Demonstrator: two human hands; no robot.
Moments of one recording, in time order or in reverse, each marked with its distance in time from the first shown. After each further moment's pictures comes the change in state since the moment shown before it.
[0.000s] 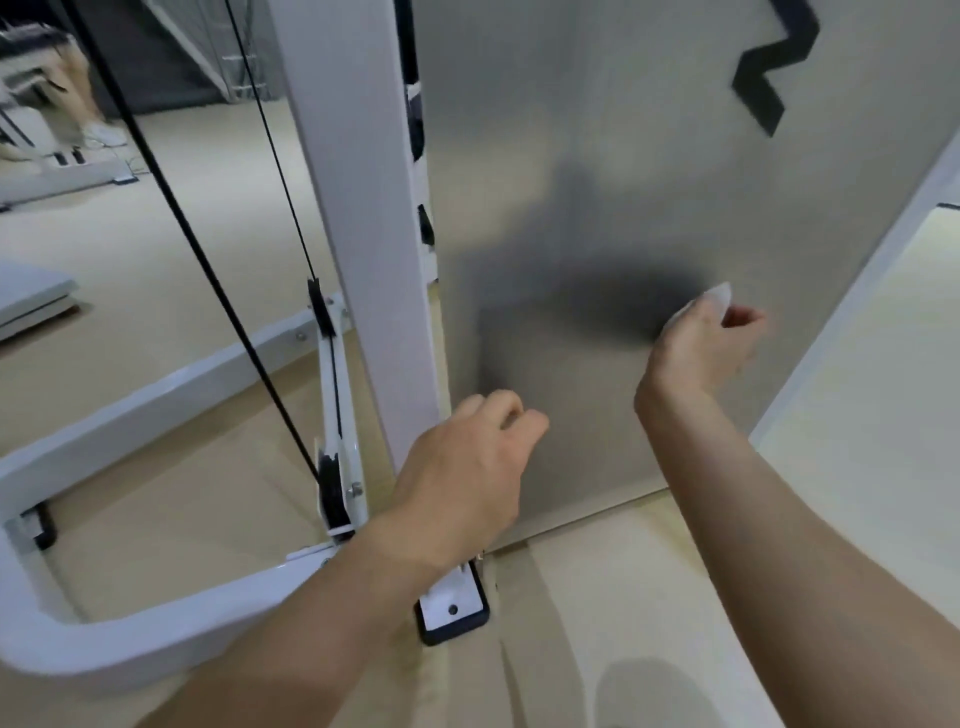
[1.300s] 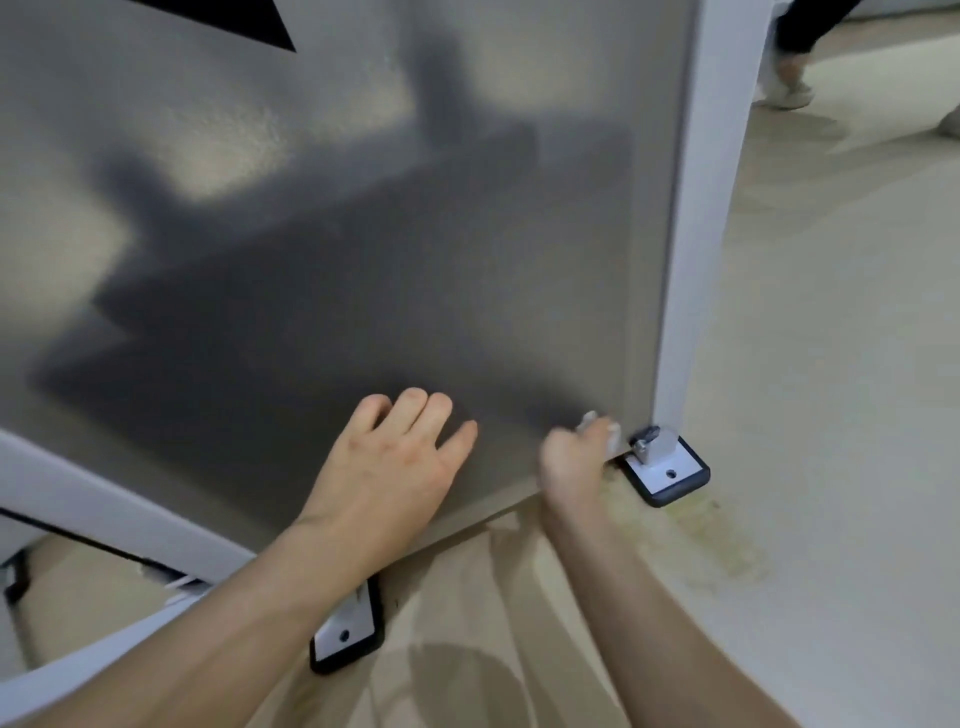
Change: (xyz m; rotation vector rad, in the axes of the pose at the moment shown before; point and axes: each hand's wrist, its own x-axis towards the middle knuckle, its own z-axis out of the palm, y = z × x) left_hand 0.106 0.104 0.094 0.704 -0.149 0.194; right_hand 0.109 0.177 -0.091 -0.255 -0.527 0.648
